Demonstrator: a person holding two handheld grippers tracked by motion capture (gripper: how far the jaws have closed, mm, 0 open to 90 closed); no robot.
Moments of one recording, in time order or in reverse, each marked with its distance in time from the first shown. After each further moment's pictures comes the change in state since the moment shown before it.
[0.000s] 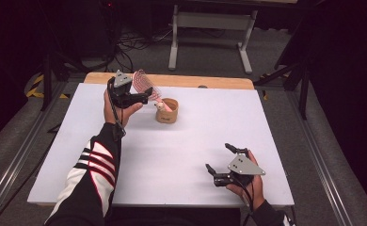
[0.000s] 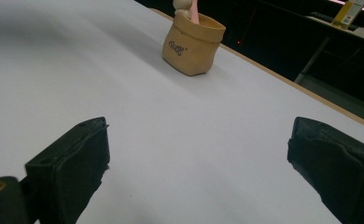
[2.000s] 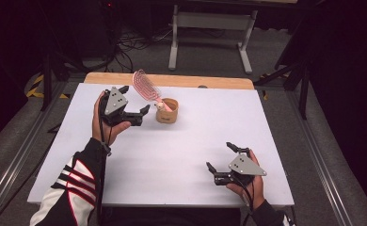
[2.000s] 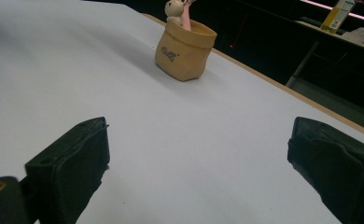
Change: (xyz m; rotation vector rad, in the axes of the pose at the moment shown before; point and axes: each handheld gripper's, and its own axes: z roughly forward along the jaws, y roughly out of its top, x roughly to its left) left arm -0.029 -0.017 -0.064 -0.101 -0.062 0.253; right arm -0.001 0.002 -0.002 -0.017 -0.029 0.005
